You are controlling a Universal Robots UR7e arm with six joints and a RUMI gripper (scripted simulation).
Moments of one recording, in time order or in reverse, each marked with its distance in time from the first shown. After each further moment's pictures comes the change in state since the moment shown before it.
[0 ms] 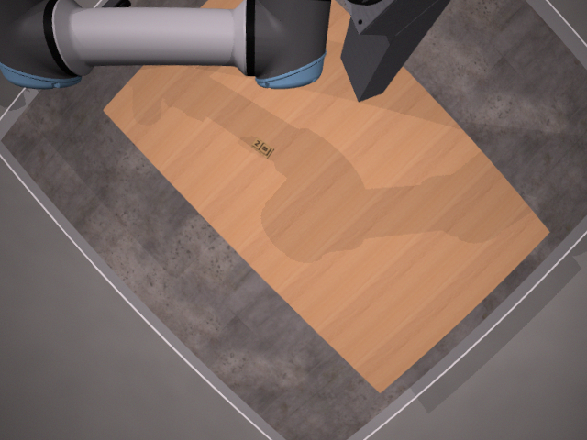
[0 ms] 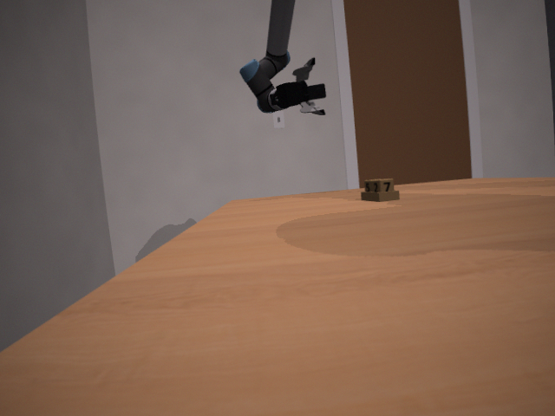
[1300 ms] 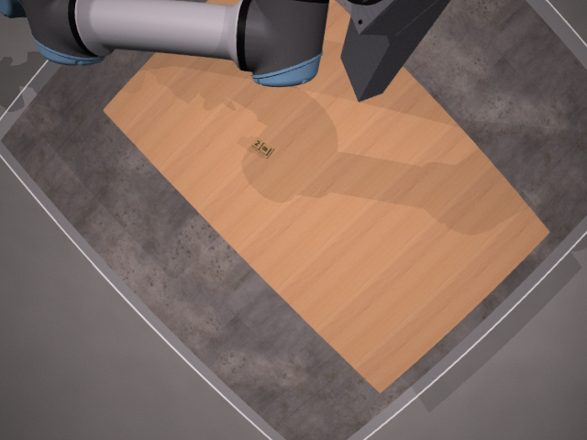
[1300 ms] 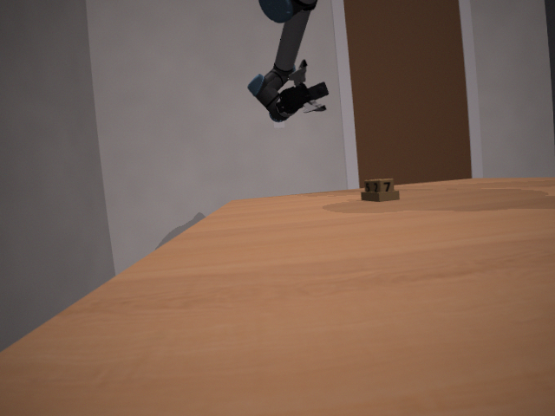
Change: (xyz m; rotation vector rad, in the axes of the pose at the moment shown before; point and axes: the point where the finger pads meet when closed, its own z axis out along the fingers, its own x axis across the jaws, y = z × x) arm 0.012 -0.016 -0.045 -0.113 0.164 0.160
